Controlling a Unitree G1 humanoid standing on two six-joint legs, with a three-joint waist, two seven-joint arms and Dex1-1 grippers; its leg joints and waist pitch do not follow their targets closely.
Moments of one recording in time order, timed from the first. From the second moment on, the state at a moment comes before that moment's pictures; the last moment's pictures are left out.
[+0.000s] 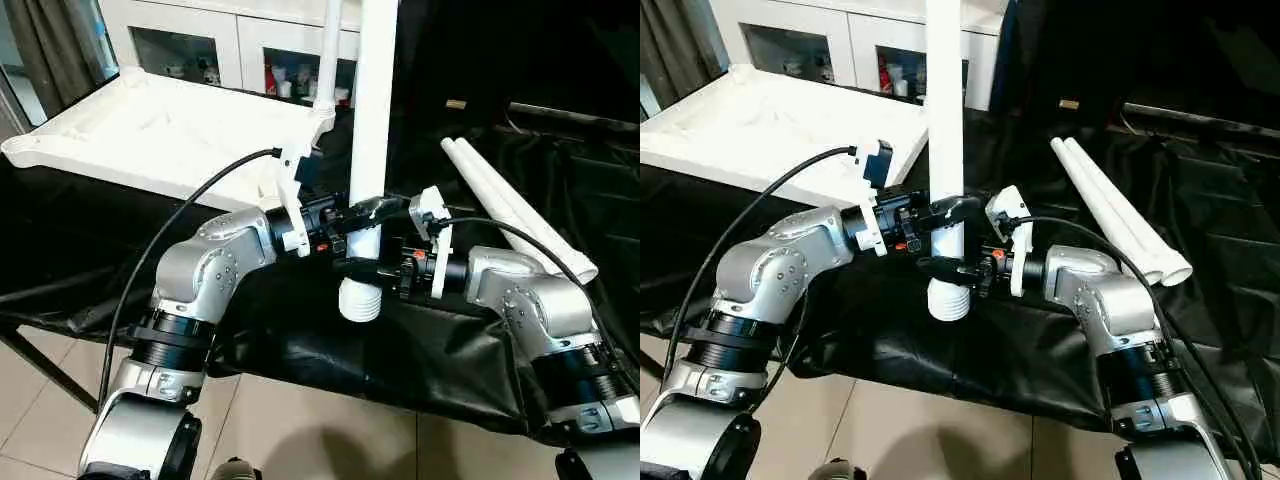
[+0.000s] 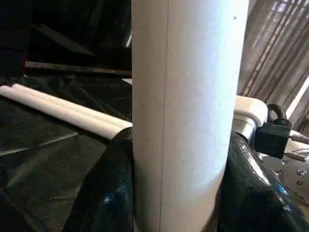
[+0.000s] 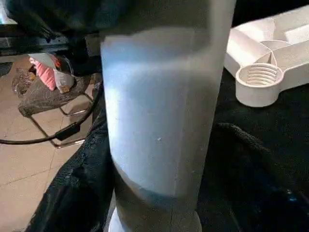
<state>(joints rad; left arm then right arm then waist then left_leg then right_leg) -0.68 0.16 -0.07 0.21 -0.53 0.61 -0.84 -0.53 -0.36 0.13 0.21 0.44 0.58 1.01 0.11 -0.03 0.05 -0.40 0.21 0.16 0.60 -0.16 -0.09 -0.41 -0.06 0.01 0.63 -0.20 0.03</state>
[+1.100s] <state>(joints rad) -0.68 0.16 -0.08 0.21 -0.52 0.62 -0.87 -0.53 -0.36 0.16 0.21 0.44 0.62 1.03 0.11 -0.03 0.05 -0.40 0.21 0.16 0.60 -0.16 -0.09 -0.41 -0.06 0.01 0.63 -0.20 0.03</state>
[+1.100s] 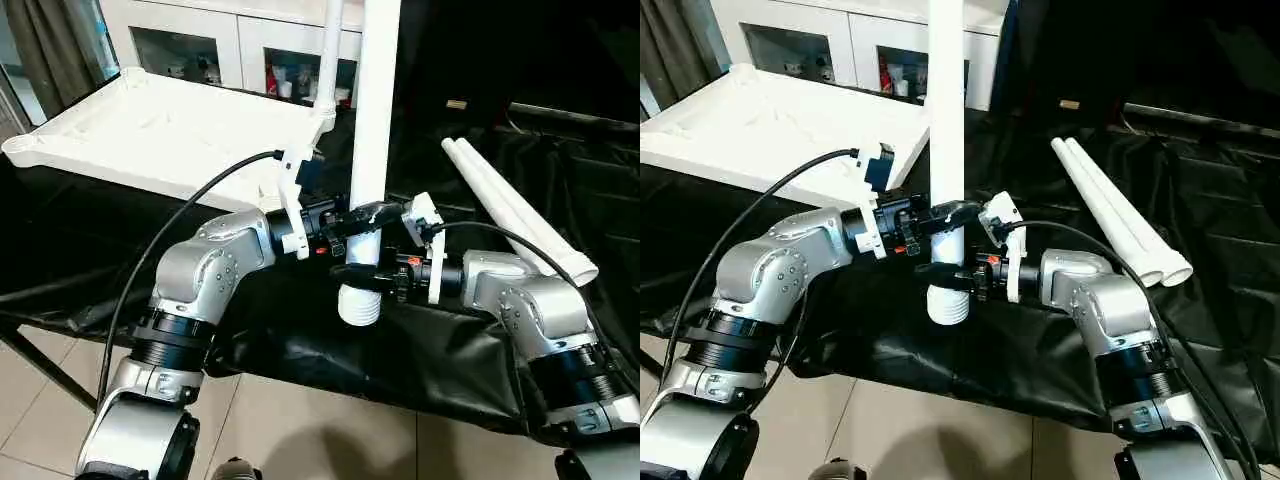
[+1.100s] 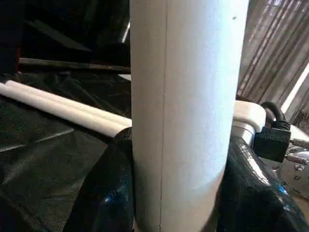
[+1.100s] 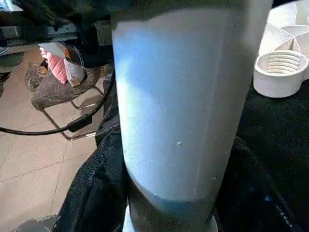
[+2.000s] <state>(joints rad) -0.51 0.23 0.08 0.19 -0.22 0.26 -0.43 -0.39 -0.26 -0.08 0.12 0.31 0.40 0.55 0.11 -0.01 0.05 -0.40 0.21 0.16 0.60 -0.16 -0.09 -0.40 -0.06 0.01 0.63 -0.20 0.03</state>
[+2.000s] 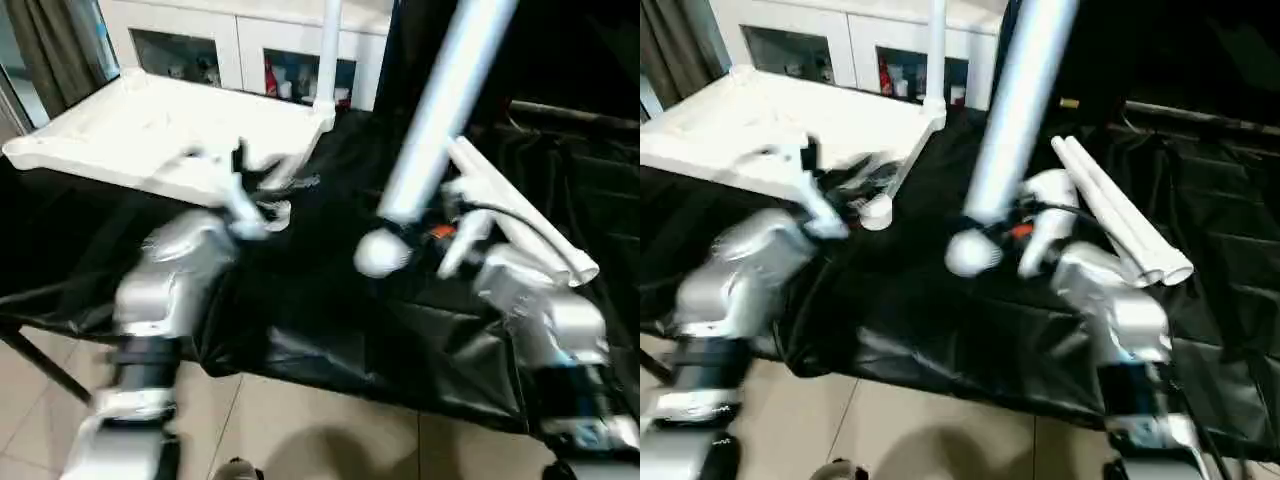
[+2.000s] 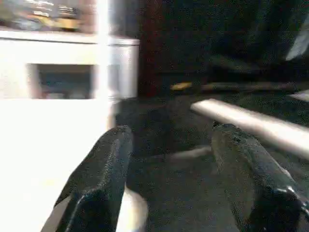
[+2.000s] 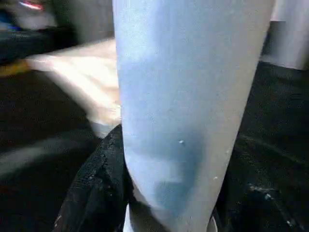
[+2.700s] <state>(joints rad) -0.24 0.18 0.12 0.14 -0.04 -0.02 -0.14 -0.07 -0.08 -0.08 0.04 0.13 0.09 0.22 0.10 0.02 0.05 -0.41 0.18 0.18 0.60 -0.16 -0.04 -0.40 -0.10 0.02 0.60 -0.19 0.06</state>
